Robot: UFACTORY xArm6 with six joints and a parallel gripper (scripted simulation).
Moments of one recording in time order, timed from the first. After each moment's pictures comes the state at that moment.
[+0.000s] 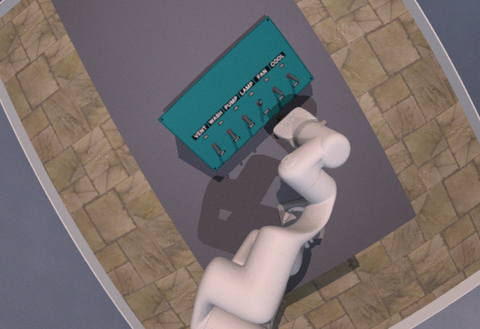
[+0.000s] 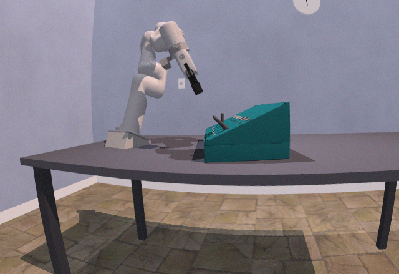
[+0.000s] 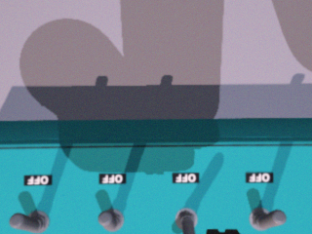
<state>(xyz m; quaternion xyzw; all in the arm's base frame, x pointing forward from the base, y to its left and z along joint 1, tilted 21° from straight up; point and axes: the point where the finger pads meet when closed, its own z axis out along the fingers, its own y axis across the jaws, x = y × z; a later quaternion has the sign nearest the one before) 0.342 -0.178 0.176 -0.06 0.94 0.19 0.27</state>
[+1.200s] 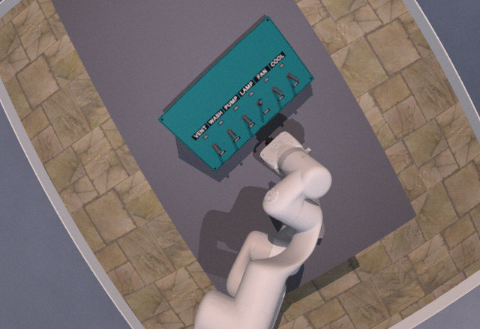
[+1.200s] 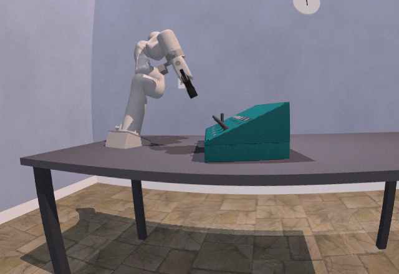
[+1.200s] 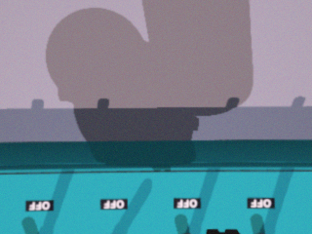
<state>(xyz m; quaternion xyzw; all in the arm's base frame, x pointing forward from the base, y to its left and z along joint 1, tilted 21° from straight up) 0.304 -0.113 0.186 -0.06 0.94 0.19 0.27</state>
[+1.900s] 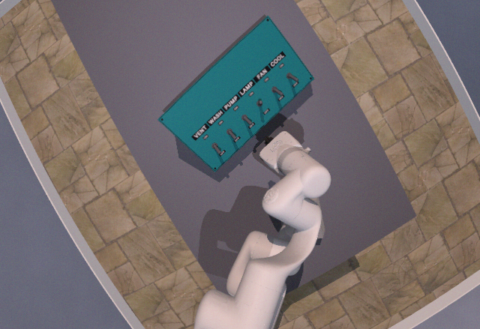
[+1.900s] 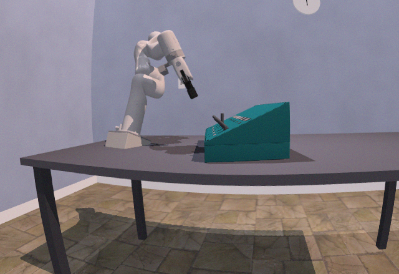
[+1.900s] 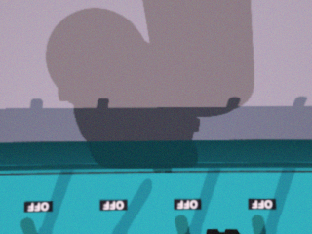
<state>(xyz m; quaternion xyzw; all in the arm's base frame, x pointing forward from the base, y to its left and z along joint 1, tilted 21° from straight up) 0.306 -0.112 0.183 -0.06 0.94 0.19 0.27</state>
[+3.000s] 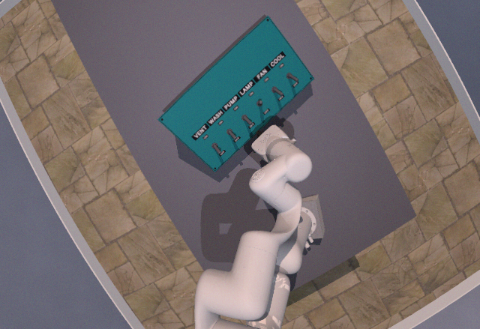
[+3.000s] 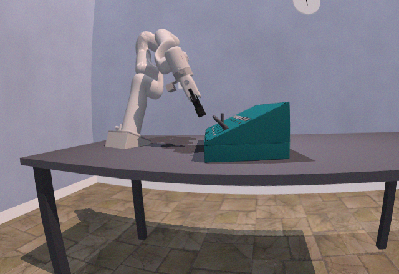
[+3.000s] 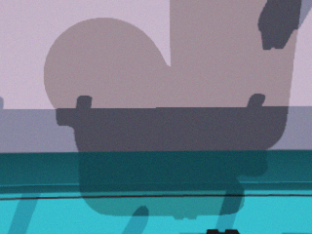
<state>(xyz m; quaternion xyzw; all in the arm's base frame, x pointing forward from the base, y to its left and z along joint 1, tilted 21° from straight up) 0.343 -0.079 0.120 -0.06 0.94 0.19 0.27</state>
